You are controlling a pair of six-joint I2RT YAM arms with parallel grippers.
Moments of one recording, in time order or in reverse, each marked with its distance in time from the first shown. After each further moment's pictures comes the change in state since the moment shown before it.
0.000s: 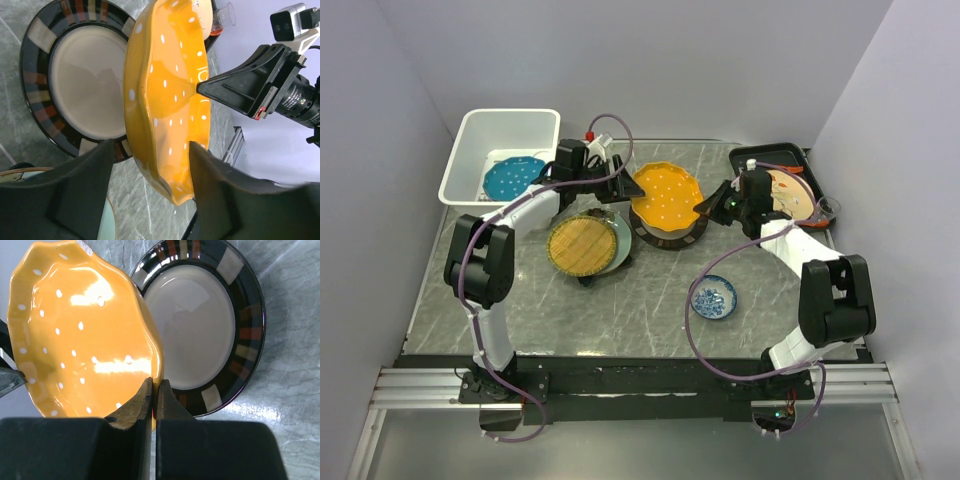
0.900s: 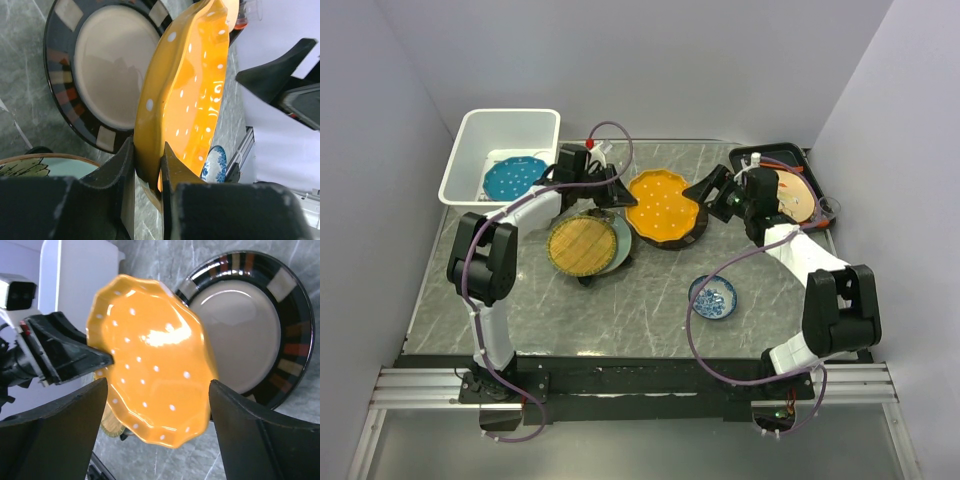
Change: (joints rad) left arm 0.000 0.021 -0.002 -0.060 -0.038 0.013; right arm -0.002 -0.058 -0.030 0.120 -0.089 0.060
